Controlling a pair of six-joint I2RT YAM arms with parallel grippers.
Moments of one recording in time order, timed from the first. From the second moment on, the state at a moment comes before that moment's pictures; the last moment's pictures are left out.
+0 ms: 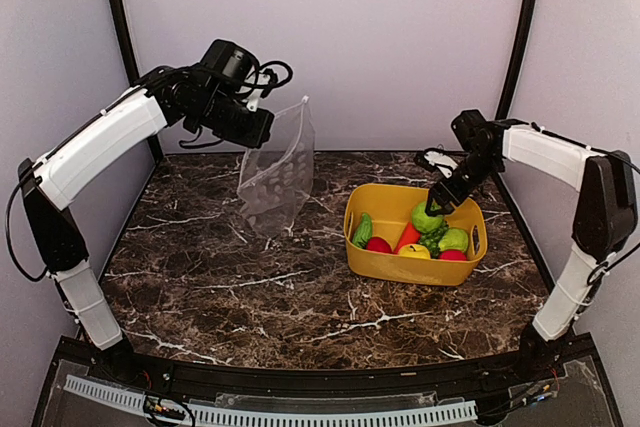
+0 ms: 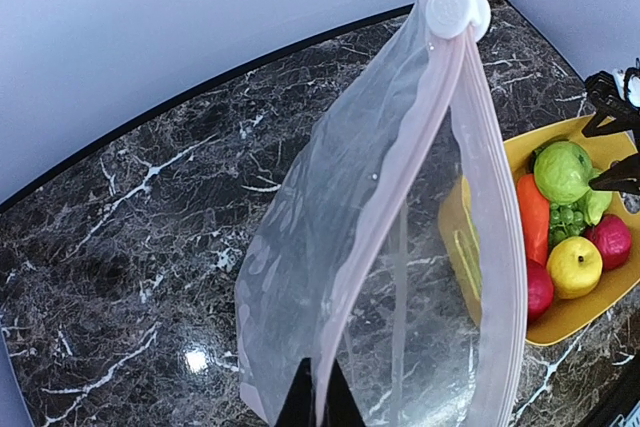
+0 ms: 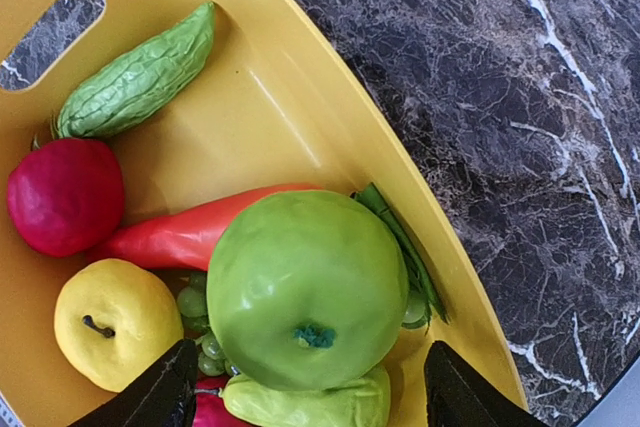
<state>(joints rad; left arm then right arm) -0.69 1.75 1.96 -0.98 -0.17 -0.17 0.28 1.70 1.42 -0.93 -0.26 -0.48</state>
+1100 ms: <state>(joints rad) -0.69 1.75 1.89 -0.92 -0.09 -0.21 0.28 1.84 1.47 -0.93 -0.31 -0.44</state>
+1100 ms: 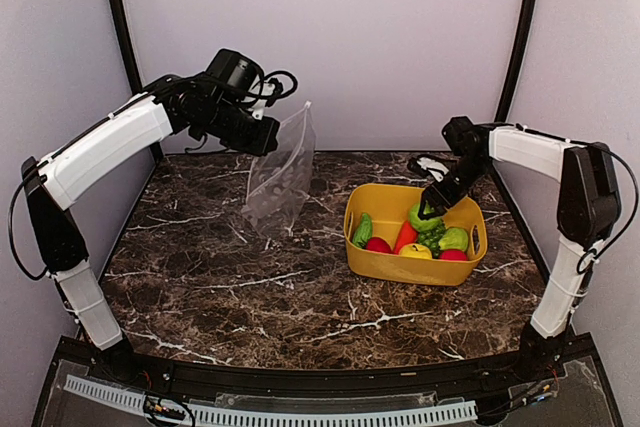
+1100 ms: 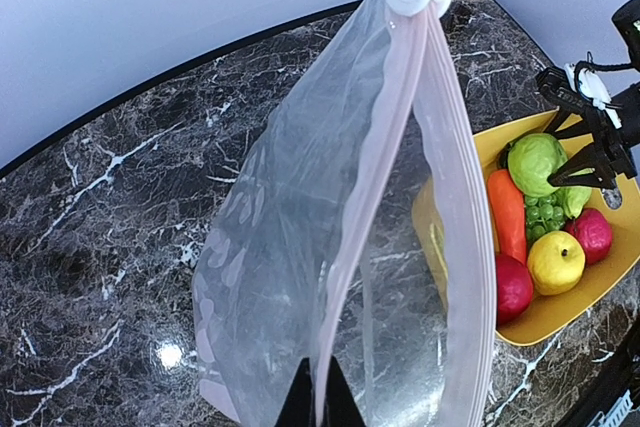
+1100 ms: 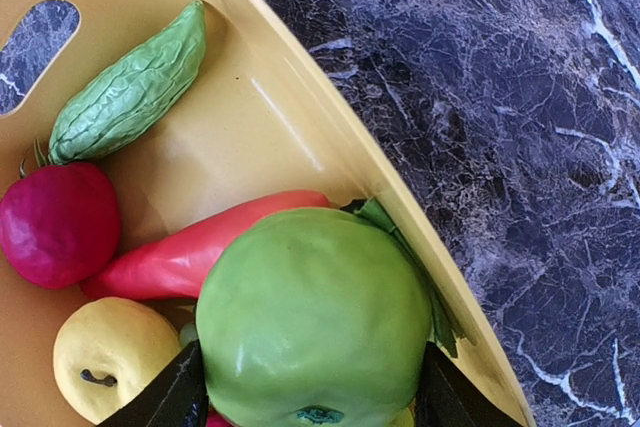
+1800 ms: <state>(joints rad) -0.69 1.75 1.88 -0.90 -0.08 -0.22 0.31 1.72 1.67 -1.03 -0.45 -0.44</state>
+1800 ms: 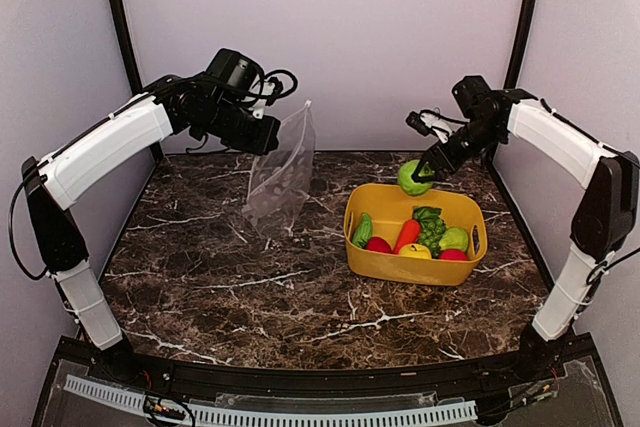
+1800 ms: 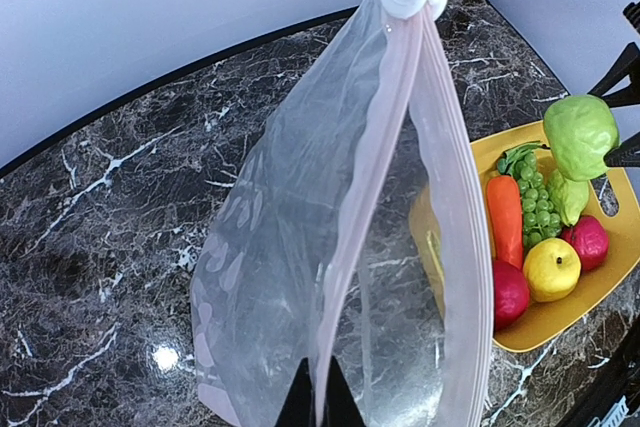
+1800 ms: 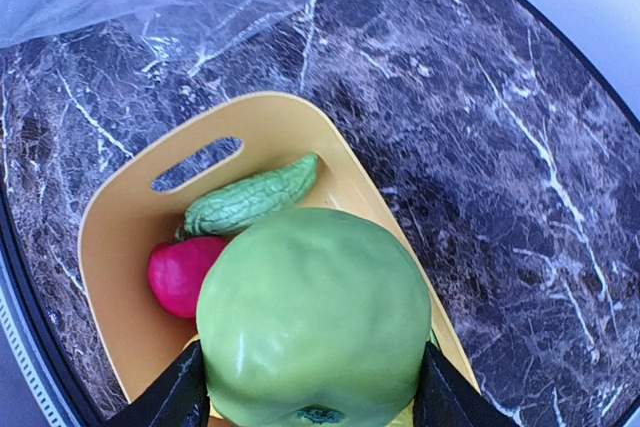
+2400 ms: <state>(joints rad) -0.69 1.75 1.88 -0.89 -0.05 -0.27 0.55 1.81 2.18 -1.00 -0.82 -0.40</state>
